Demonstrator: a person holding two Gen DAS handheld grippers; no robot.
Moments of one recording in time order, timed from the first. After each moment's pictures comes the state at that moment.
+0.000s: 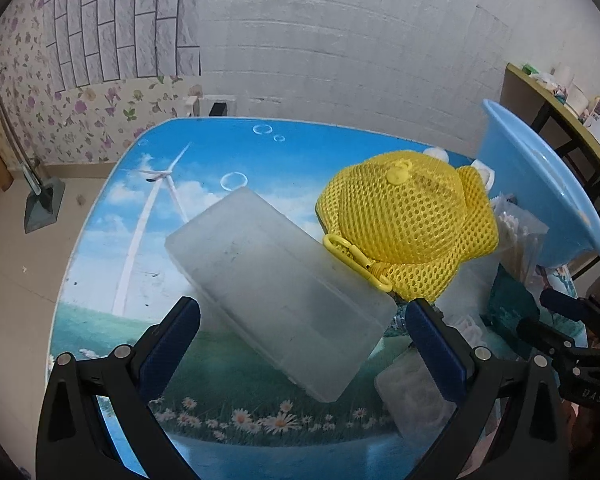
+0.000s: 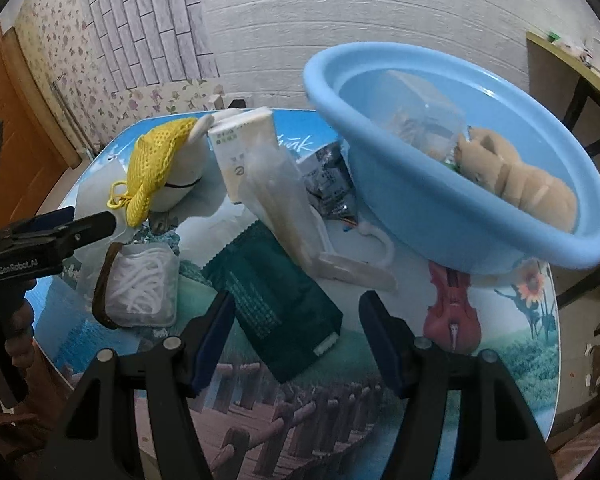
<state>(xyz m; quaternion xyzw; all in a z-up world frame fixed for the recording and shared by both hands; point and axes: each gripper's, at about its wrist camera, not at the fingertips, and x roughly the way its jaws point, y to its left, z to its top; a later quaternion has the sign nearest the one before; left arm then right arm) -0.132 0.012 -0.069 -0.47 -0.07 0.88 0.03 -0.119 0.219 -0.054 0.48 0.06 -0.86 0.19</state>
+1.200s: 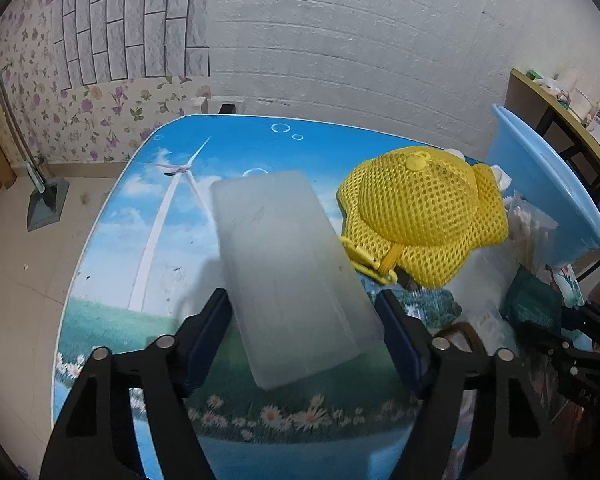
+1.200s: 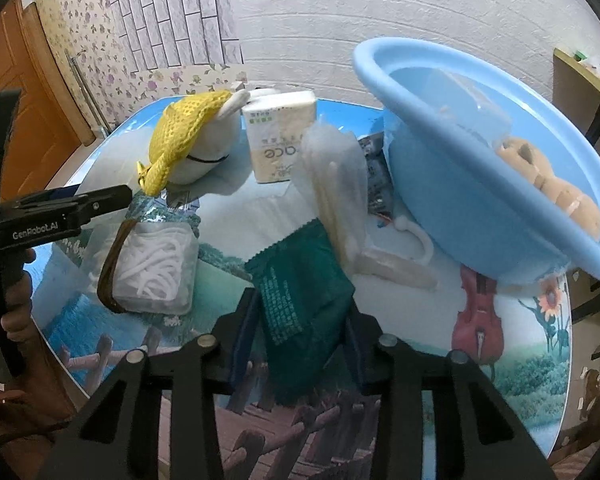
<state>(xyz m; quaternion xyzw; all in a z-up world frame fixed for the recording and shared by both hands) -0.123 -0.003 -0.072 -0.46 -0.08 0.89 0.03 -0.113 0.205 -0.062 0.48 0.09 -0.85 0.21</state>
